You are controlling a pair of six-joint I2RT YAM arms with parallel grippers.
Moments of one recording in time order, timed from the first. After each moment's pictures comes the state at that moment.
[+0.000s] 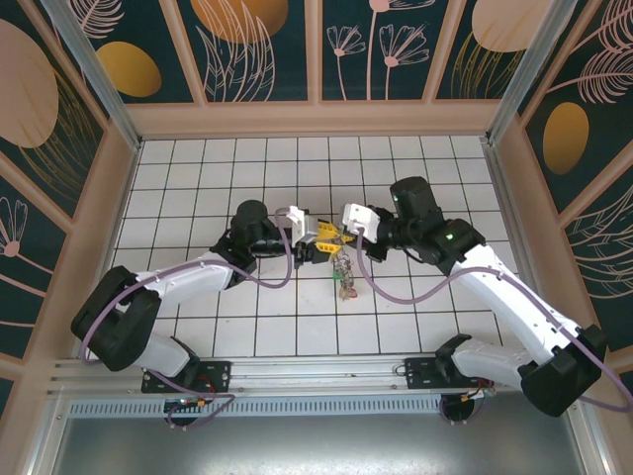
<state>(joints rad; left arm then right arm) -0.67 1.46 0.73 0.64 0.87 0.14 0.63 1.13 1.08 -0.62 -0.43 -0.72</state>
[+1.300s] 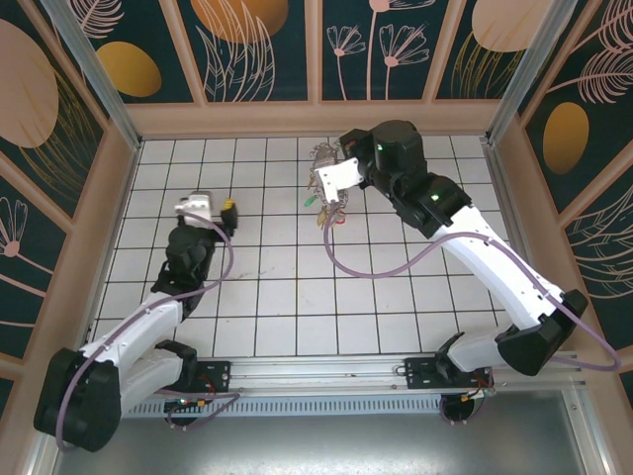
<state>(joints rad) -0.30 1.00 0.39 0.51 -0.28 -0.11 0.73 1.39 1.54 -0.43 0.19 -1.70</state>
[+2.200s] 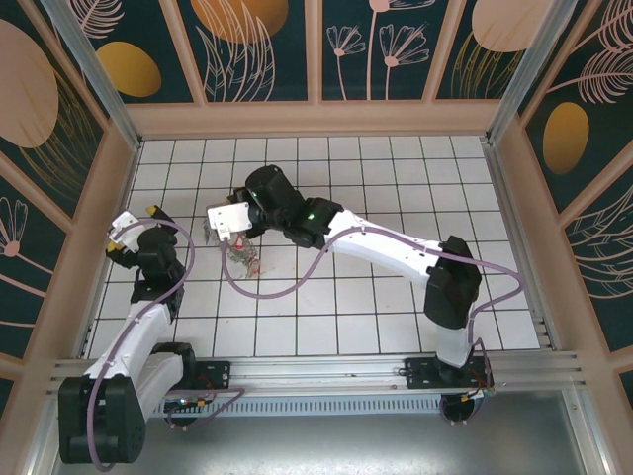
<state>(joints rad) -0.01 0.91 0.36 0.36 -0.73 -0.36 1.05 1.88 1.69 -0.26 0.02 -1.04</state>
